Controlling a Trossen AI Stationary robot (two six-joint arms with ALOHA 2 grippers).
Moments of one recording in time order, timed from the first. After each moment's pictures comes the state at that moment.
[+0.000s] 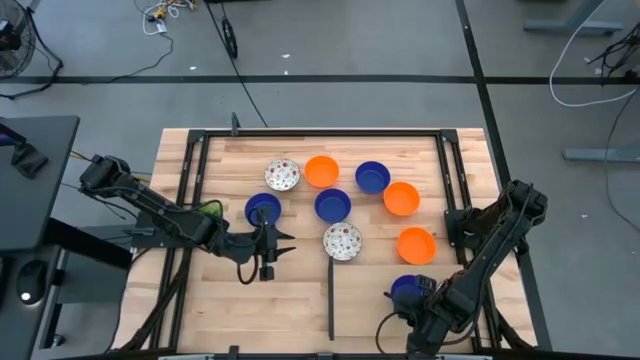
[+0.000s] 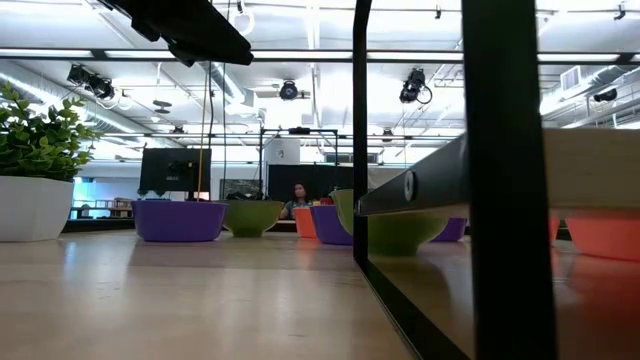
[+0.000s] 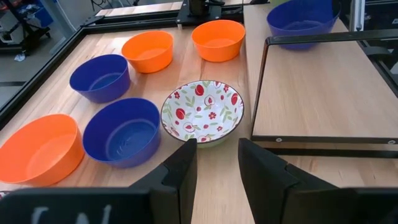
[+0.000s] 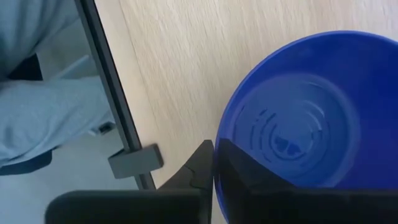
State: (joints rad) left arm -0.46 1.28 0.76 0.00 -0.56 -0.20; right arm 0.91 1.70 1.28 -0.91 0.09 1.19
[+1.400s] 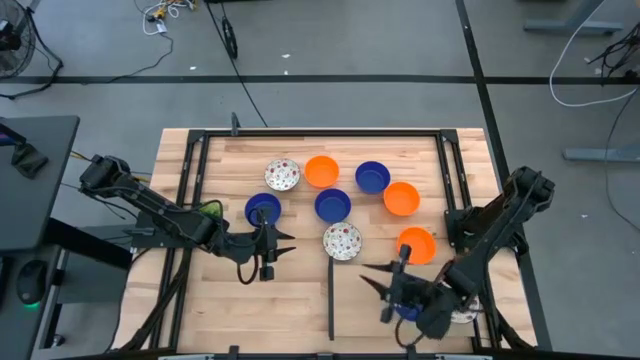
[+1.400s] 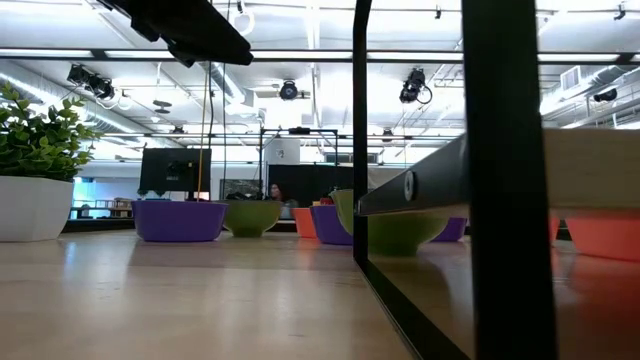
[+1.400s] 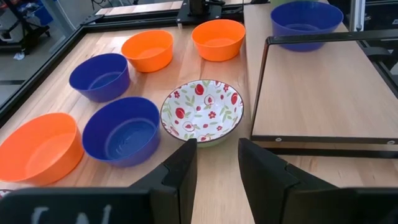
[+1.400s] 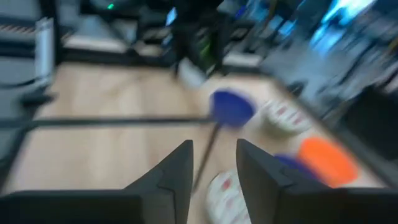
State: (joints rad) left arm -0.46 1.28 0.76 -0.01 -0.56 -0.21; right arm 0.85 1.56 1.05 -0.16 1.15 0.38
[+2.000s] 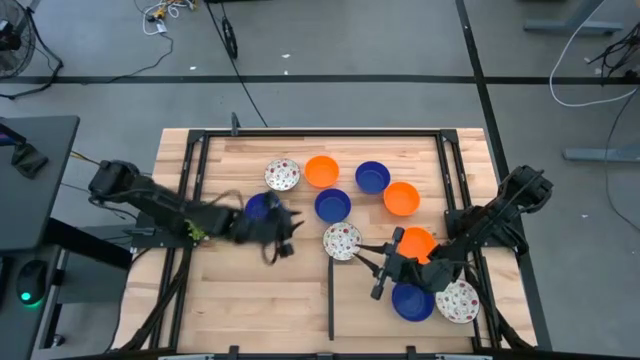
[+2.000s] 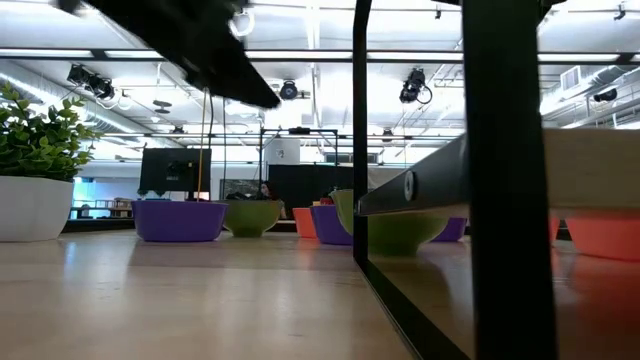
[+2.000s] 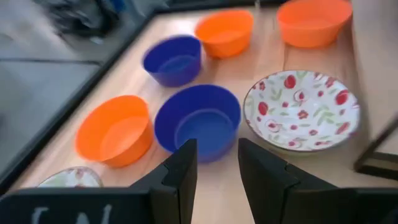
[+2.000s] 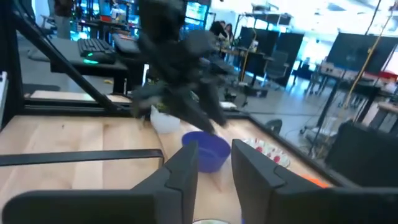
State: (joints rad) left arm -0.26 1.41 0.77 0.05 -0.63 -0.15; right arm 0.72 1.56 0.66 0.86 1.11 -0.18
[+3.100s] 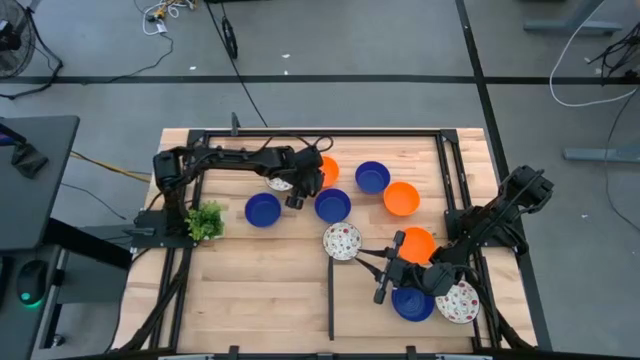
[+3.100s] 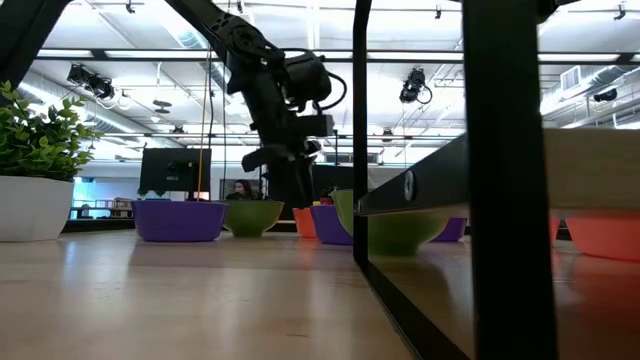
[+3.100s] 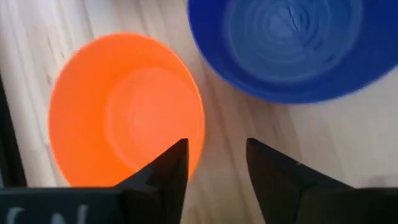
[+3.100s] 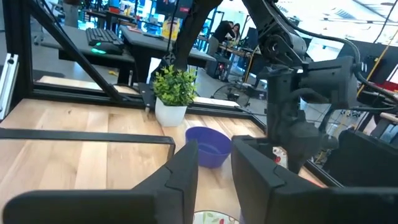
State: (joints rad) left arm 0.31 1.89 1.27 -0.46 -0.03 0.68; right arm 0.76 1.56 0.66 0.82 1.11 -0.18
